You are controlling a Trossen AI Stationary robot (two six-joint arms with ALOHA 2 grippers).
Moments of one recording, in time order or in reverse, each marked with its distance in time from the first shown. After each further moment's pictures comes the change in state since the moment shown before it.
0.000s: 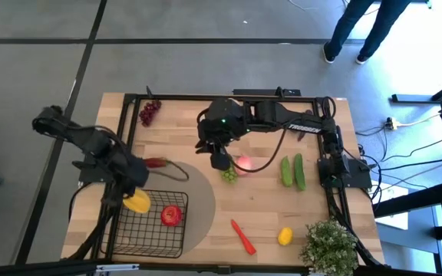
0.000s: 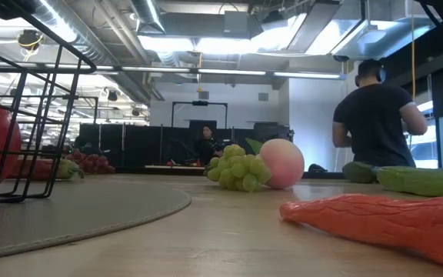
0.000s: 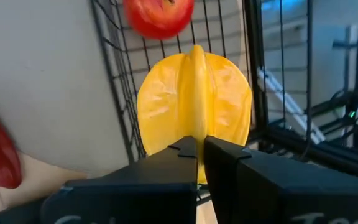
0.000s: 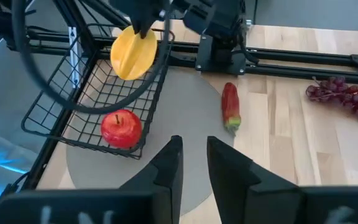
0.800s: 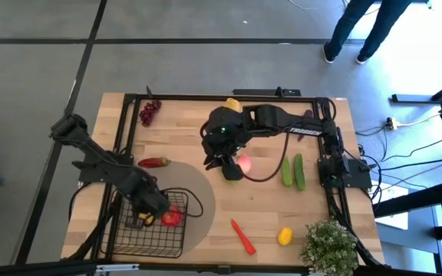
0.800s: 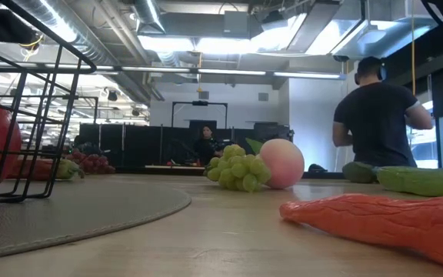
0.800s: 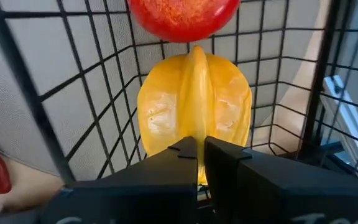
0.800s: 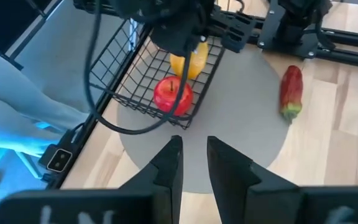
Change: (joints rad) left arm -0.147 0.401 0.000 0.135 -0.115 -0.155; right arm 0.037 -0.001 0.000 -0.127 -0.169 -0.104
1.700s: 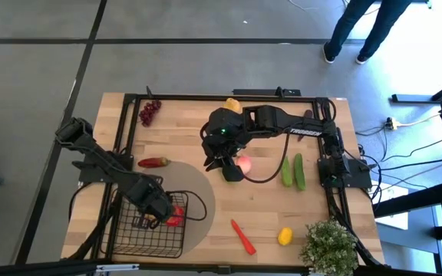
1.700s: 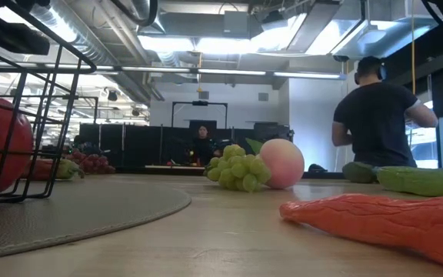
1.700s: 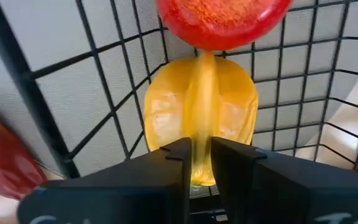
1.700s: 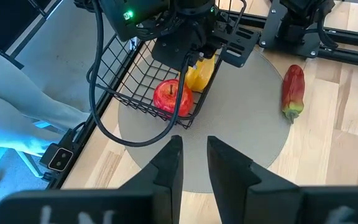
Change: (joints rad) left arm 0.001 0.083 0.000 0.018 -0.128 0.058; right arm 0.004 0.000 0.000 -0.003 0.002 0.001
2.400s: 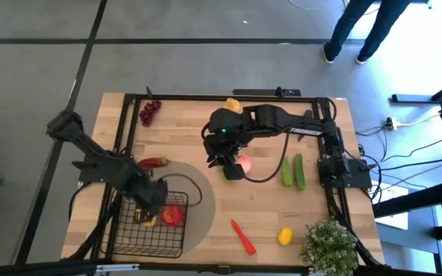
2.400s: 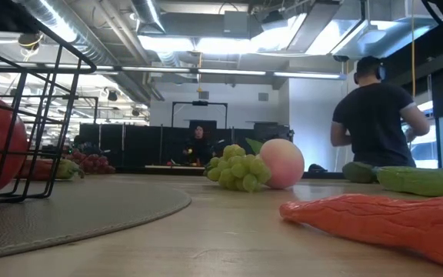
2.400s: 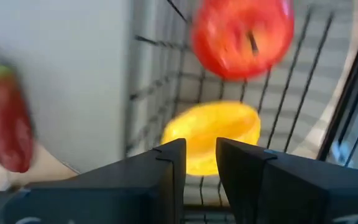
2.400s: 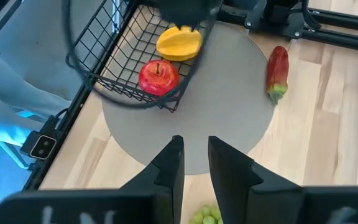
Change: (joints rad) left arm 0.012 -0.186 0.001 -0.012 -0.072 -0.308; right arm -0.003 -0.004 0.001 -0.058 0.072 -0.021
